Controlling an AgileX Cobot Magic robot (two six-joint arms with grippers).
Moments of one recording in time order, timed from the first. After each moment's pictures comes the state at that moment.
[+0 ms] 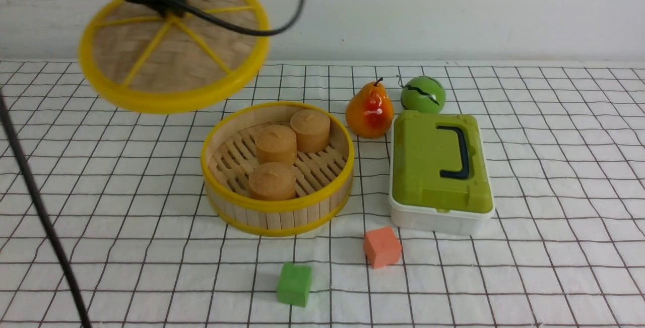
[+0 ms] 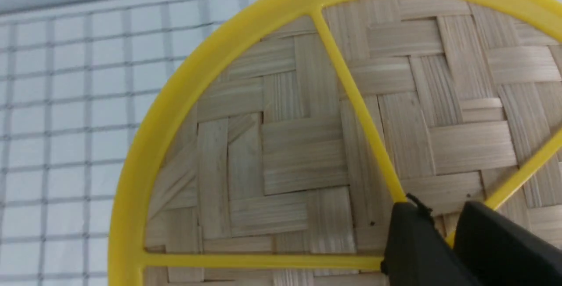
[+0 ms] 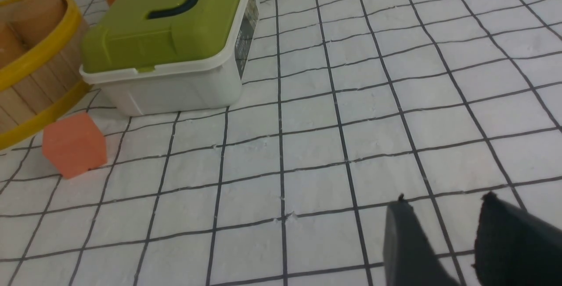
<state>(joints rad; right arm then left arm) -0.04 -0.01 0.02 0.20 0.41 0.08 -0.17 1.92 -2.07 0.22 1.07 -0.18</state>
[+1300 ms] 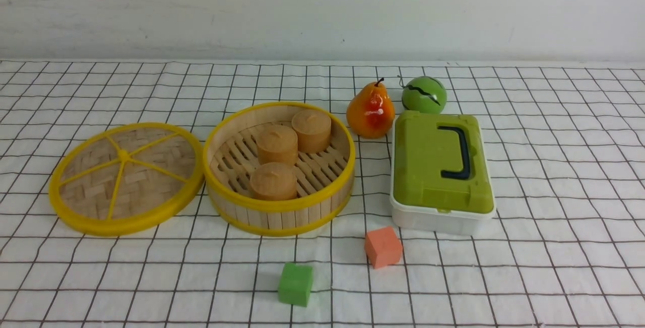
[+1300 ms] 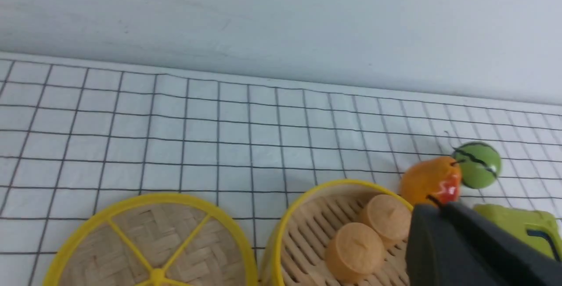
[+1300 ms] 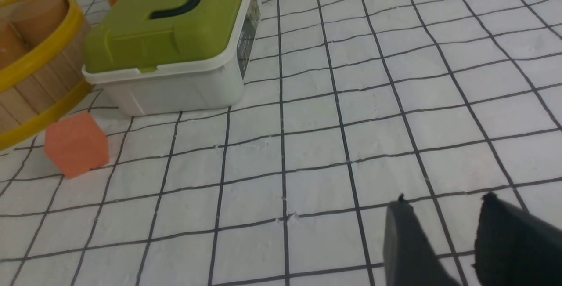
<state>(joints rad) -0.04 -0.01 0.02 0.20 0.41 0.08 -0.01 1.27 -1.48 -0.34 0.72 0.06</state>
